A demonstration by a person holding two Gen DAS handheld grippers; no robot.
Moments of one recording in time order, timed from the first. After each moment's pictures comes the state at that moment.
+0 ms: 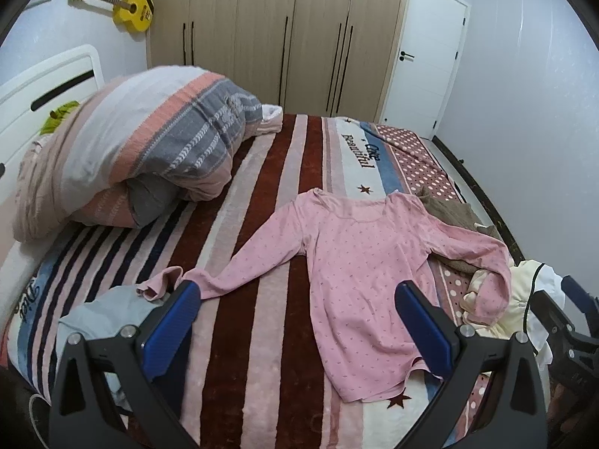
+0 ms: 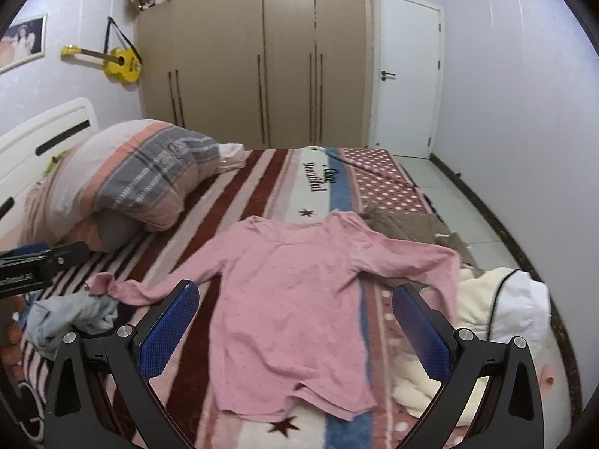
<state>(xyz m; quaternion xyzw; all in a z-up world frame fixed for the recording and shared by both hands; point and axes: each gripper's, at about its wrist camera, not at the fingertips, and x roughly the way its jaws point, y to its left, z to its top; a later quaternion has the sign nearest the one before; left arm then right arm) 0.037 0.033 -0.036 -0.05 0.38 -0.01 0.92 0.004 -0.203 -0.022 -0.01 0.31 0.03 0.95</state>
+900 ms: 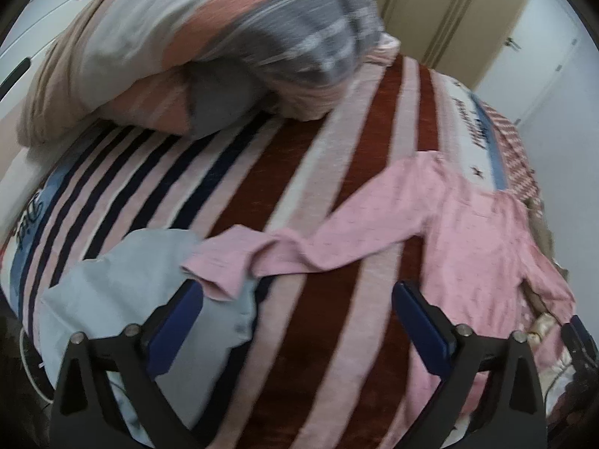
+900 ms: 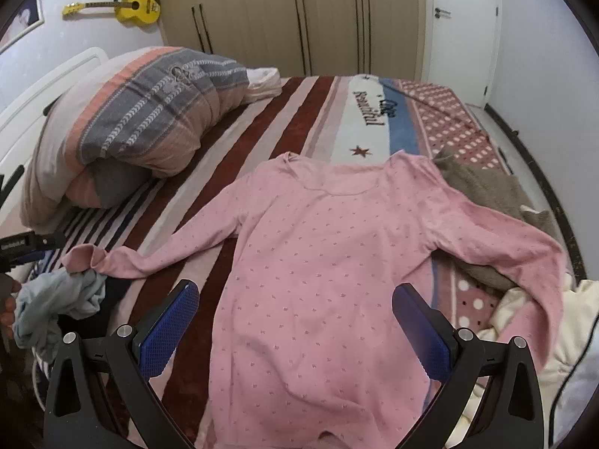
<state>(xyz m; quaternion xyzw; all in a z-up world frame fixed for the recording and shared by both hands) 0.147 0.191 -0.157 -0.15 0.52 0.12 0.83 0.153 -0.184 -0.127 -0.01 0.44 0.12 0.89</state>
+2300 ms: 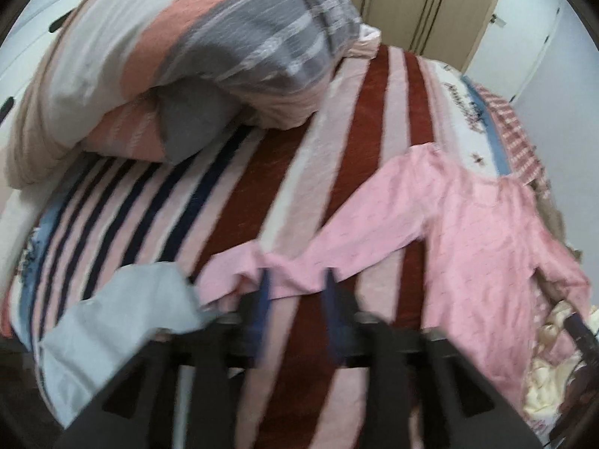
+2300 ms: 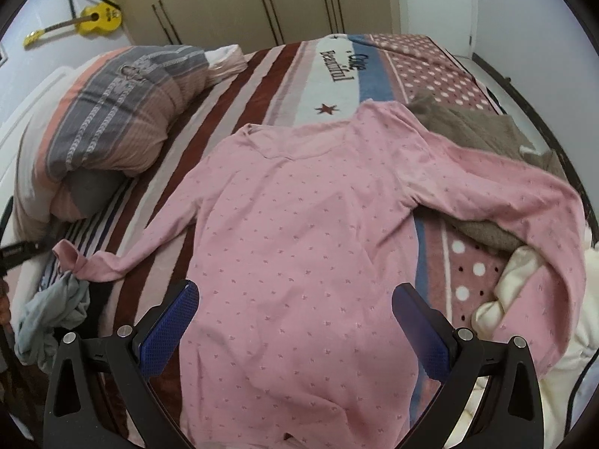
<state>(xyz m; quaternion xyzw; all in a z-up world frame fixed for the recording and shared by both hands) 0.182 0.170 -0.162 -0.09 0.52 0.11 0.84 0.177 -0.251 -0.171 0.06 0.49 0.10 0.86</state>
